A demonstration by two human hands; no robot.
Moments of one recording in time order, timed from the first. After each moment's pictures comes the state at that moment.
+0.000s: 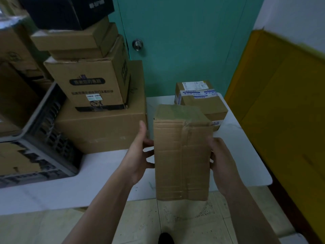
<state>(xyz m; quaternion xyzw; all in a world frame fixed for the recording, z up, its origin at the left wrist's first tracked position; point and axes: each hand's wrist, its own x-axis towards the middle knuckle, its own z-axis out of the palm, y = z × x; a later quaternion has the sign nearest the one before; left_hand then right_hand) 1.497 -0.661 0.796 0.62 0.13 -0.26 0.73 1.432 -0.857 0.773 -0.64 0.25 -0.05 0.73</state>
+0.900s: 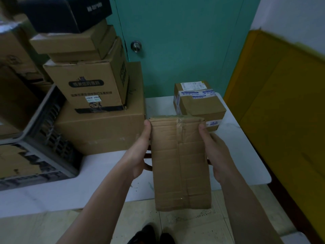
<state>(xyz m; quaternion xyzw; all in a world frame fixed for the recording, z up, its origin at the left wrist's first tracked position) 1.505 -0.669 0.809 0.68 0.15 -0.30 0.65 1.457 -0.858 0.787 -0.68 0.28 0.00 0.68</state>
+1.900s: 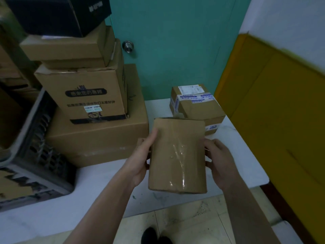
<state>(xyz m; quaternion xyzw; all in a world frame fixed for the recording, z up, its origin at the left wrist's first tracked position) 1.546 -0.637 0.788 0.63 0.09 -0.34 0.69 1.477 -0.835 0.777 -0.62 0.35 -0.05 0.70</state>
